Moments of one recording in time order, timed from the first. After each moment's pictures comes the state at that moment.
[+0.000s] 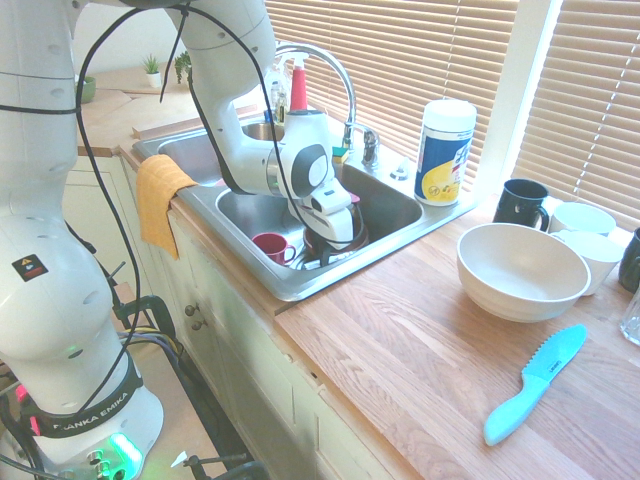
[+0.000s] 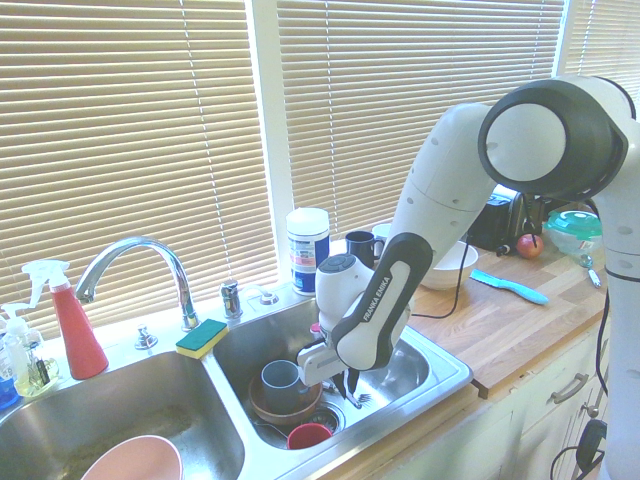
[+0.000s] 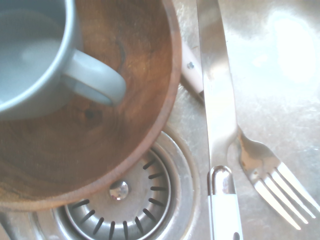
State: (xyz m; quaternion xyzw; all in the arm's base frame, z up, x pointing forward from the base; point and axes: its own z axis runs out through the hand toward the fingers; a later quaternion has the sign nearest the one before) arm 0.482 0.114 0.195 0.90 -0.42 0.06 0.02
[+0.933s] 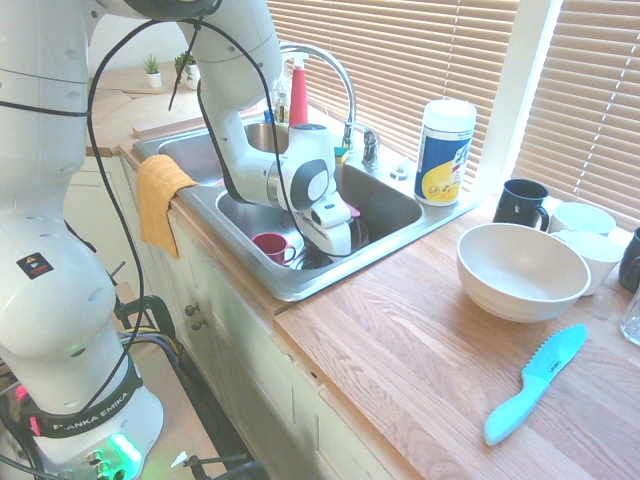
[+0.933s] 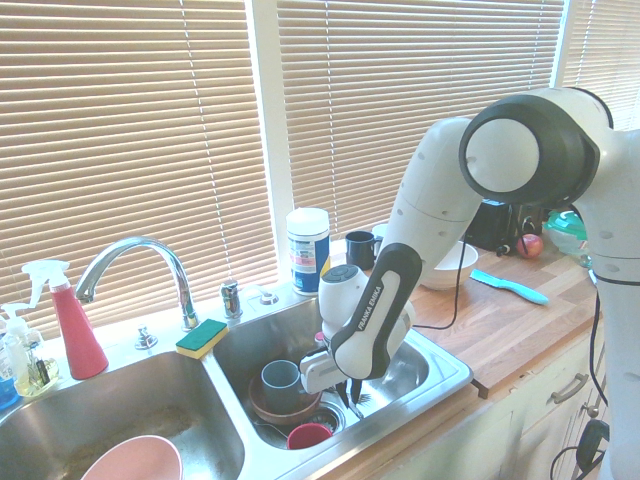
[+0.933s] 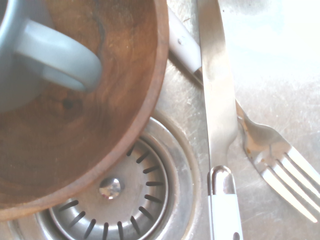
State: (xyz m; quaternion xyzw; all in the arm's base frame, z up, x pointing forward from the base) arm 0.480 0.109 0.172 0.89 -0.45 0.05 0.02
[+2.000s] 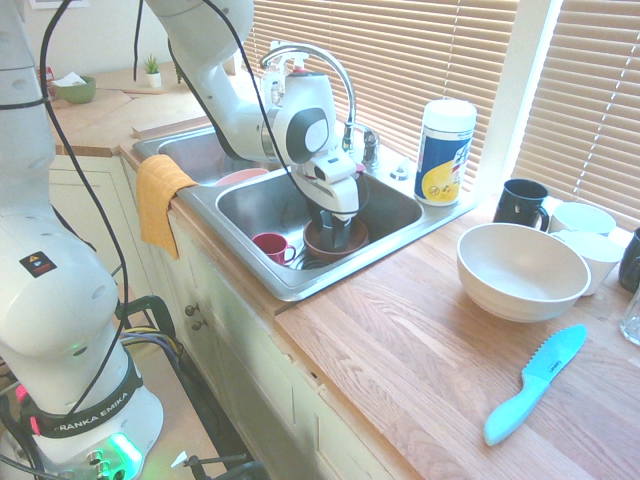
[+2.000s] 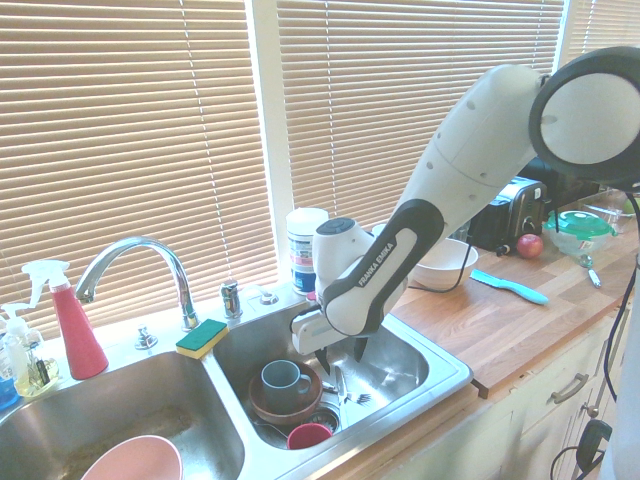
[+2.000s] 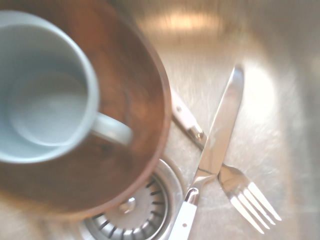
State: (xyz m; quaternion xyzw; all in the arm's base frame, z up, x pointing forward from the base) arm 0.486 0.115 0.295 0.91 -0.42 0.08 0.01
